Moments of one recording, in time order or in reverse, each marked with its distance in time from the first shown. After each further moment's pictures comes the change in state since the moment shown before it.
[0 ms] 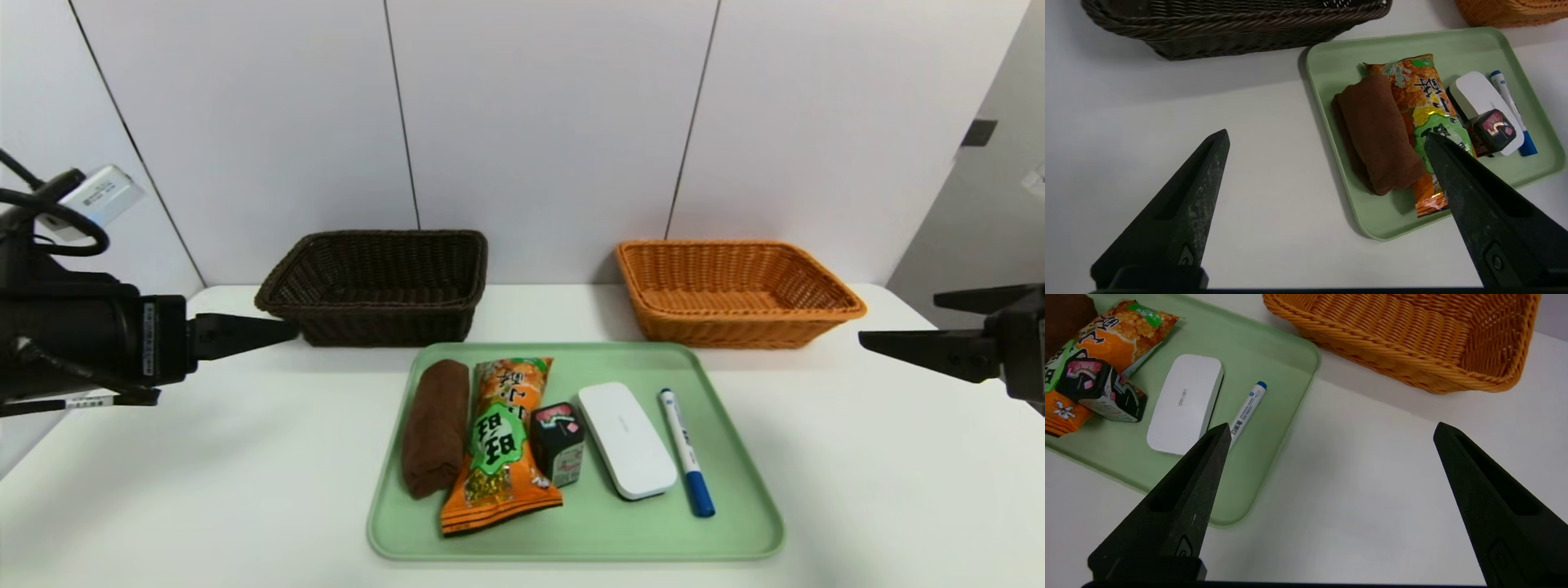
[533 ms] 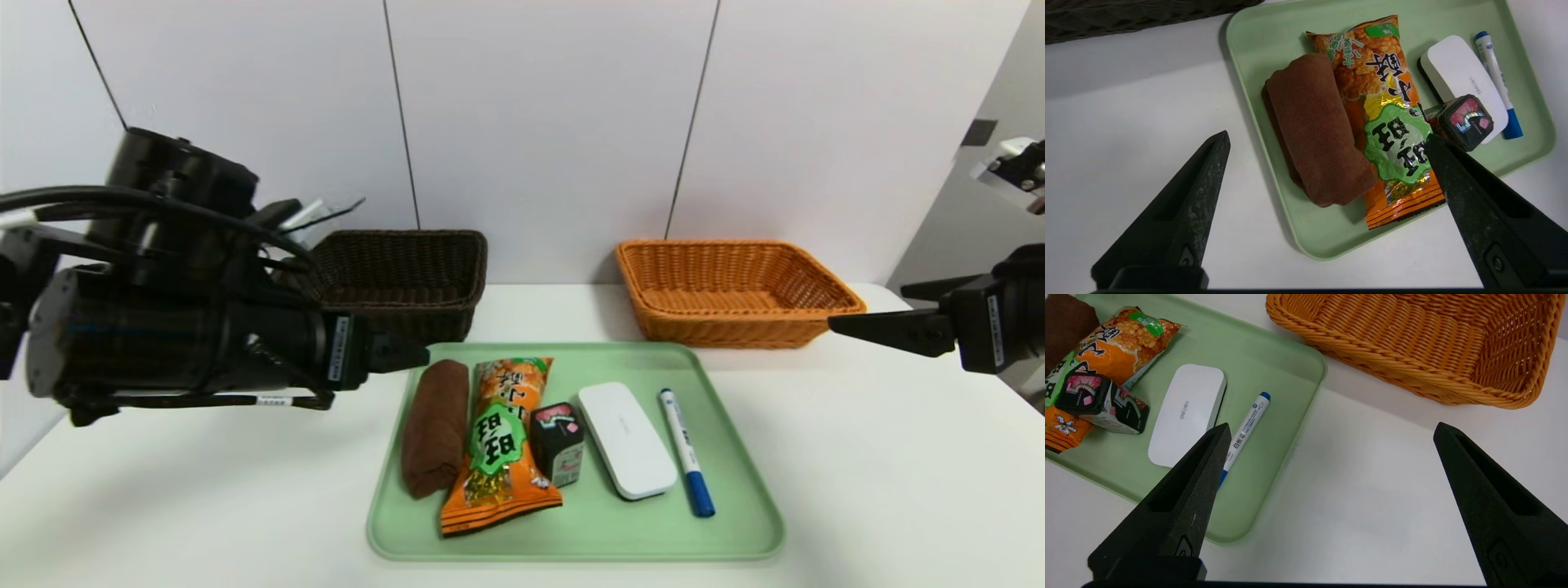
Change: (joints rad) left arm -0.385 0.226 -0.133 0.041 0.263 -0.166; right arm 0.018 0.088 -0.055 -0.007 0.000 0.026
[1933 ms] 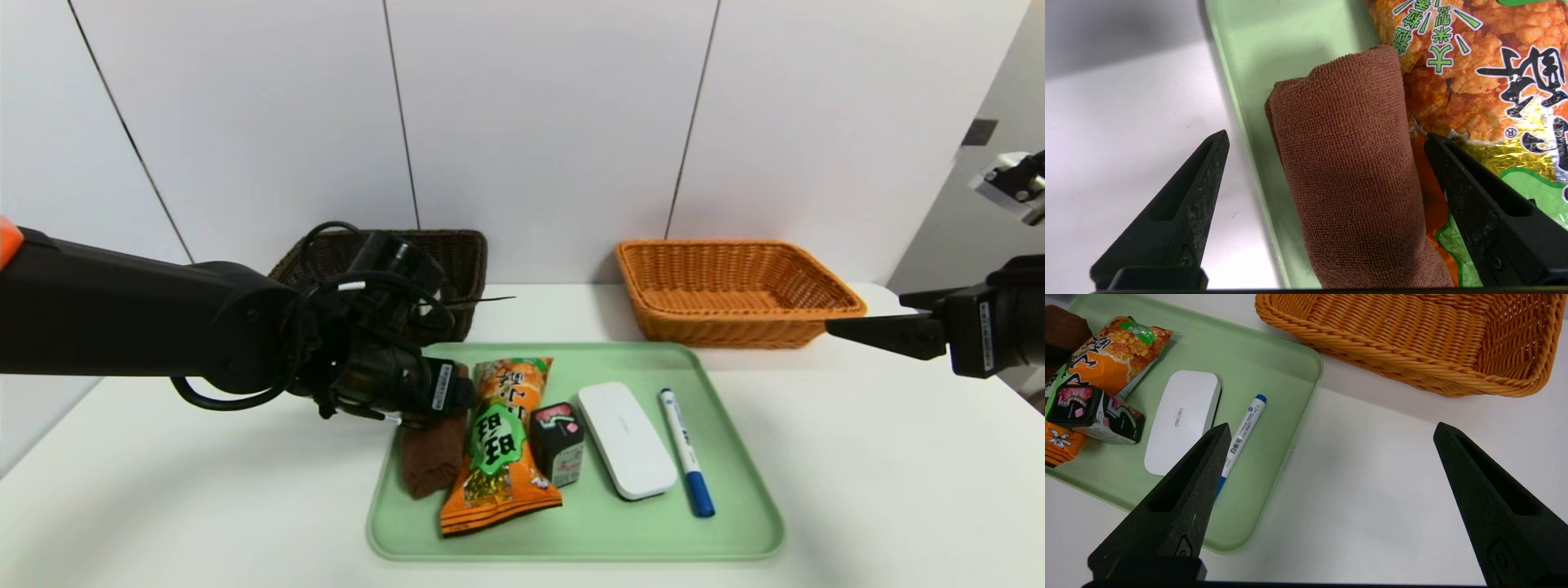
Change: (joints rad) left arm -0.074 0.366 -0.105 -0.016 0.181 -0.021; right arm -0.017 0.001 0.054 -0.064 0.005 0.043
